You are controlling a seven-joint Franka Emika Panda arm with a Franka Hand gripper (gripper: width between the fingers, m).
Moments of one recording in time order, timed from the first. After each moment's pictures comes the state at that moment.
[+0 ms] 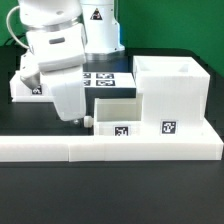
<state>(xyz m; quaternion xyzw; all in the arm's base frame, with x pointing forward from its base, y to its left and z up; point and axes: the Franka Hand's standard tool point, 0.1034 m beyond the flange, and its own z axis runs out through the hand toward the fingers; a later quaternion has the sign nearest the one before) 0.551 -0.059 0.021 -0.66 -0.74 0.00 0.12</state>
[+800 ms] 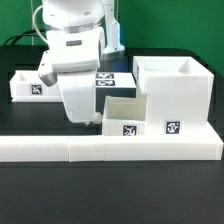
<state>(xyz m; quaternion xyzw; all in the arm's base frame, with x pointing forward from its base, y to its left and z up) 0.554 -0.037 0.021 -0.72 -0.69 0.03 0.11</state>
